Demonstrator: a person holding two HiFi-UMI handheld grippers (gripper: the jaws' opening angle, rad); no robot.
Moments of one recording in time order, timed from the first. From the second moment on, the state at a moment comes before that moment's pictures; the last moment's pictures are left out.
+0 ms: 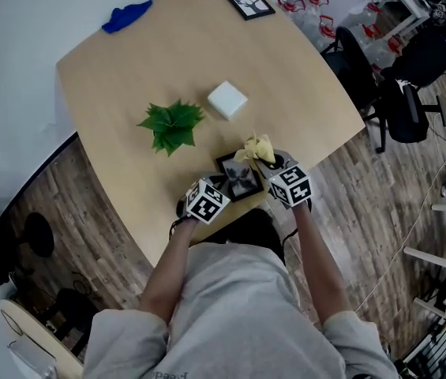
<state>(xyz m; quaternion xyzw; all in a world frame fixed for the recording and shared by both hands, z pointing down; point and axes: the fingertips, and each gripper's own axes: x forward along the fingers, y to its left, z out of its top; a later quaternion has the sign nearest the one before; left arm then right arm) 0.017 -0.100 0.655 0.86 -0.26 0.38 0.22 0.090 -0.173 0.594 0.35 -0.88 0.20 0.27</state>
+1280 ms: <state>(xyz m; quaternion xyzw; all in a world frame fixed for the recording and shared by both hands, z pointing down) 0.019 -0.094 0.674 0.86 -0.23 0.40 0.20 0.058 -0.180 0.670 0.28 -0.84 0.19 0.43</state>
